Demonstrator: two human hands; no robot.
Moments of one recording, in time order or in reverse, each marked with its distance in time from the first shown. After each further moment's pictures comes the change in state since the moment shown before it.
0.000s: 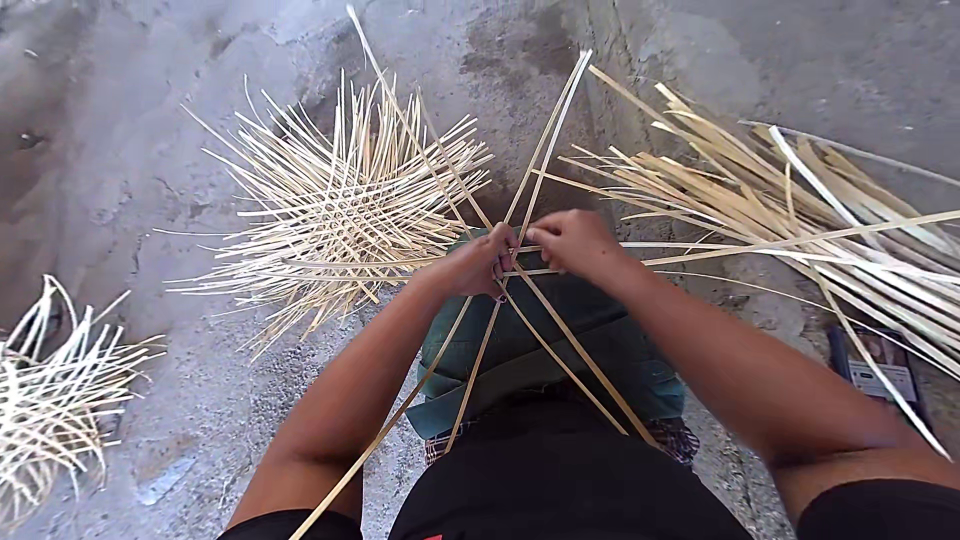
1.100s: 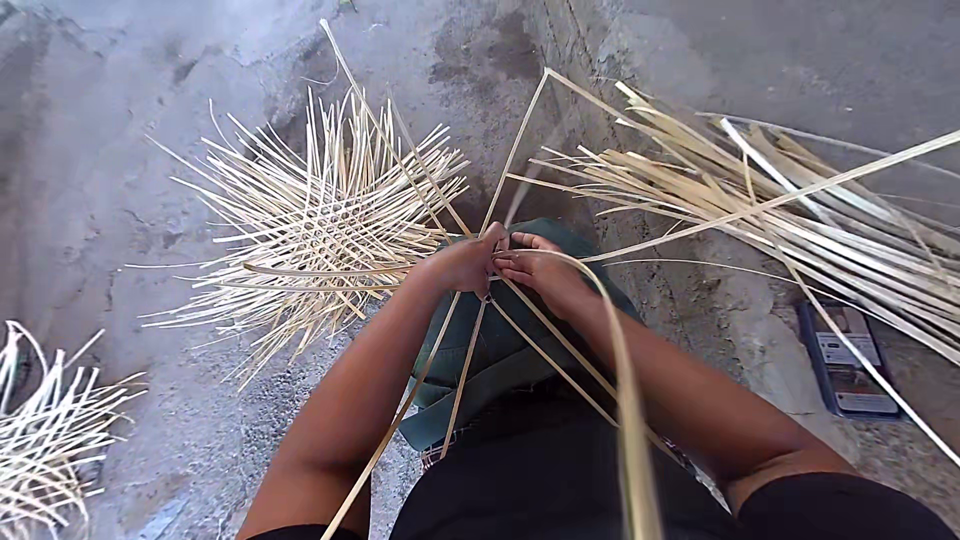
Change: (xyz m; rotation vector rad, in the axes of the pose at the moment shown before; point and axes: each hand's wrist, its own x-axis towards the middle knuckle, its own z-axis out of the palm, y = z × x) left_hand 0.022 0.025 -0.007 0.150 -0.134 -0.146; right_hand -0.020 0.013 0.053 0.998 0.174 0.156
